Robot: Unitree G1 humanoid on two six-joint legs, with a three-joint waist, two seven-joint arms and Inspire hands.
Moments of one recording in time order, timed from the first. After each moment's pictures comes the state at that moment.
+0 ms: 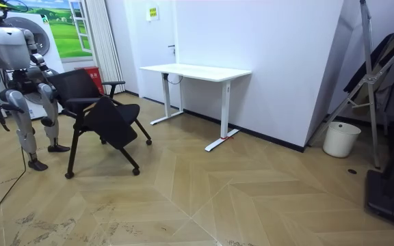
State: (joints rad) left arm 0.11 0.18 -0.12 1.19 -0.31 0.02 -0.11; right arm 0.16 -0.19 -0.06 1.16 0.39 0.02 0.02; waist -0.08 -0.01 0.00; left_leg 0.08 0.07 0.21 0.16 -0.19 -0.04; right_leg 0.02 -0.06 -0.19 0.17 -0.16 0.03
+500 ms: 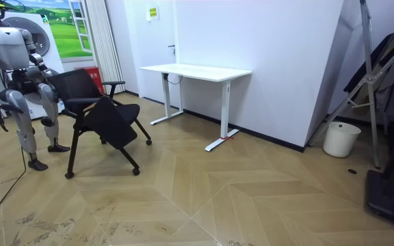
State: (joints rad) left arm 0.13 0.18 -0.06 1.17 -0.31 0.02 0.10; right arm 0.16 -0.19 -0.06 1.18 0.40 0.02 -0.01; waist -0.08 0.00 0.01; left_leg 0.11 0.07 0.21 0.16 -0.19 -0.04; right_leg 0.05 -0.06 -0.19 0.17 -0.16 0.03
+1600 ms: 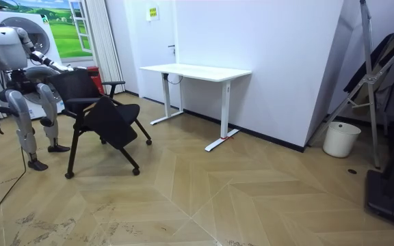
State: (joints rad) left arm 0.03 0.28 0.13 0.65 0.15 -0.02 0.59; right arm 0.14 -0.24 -0.14 1.19 0.31 0.02 -0.04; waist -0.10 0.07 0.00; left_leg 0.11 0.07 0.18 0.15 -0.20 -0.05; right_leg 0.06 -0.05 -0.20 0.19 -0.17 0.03
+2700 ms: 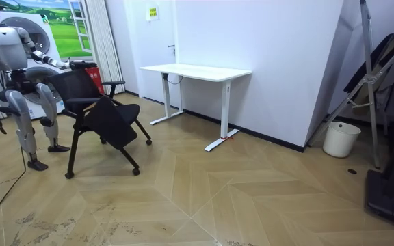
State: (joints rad) left arm 0.03 0.31 -0.05 0.33 0.52 0.04 0.49; right arm 0.11 -0.24 -0.13 1.21 0.39 0.02 0.00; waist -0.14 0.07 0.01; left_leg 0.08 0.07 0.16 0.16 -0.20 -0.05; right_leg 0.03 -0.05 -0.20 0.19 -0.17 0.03
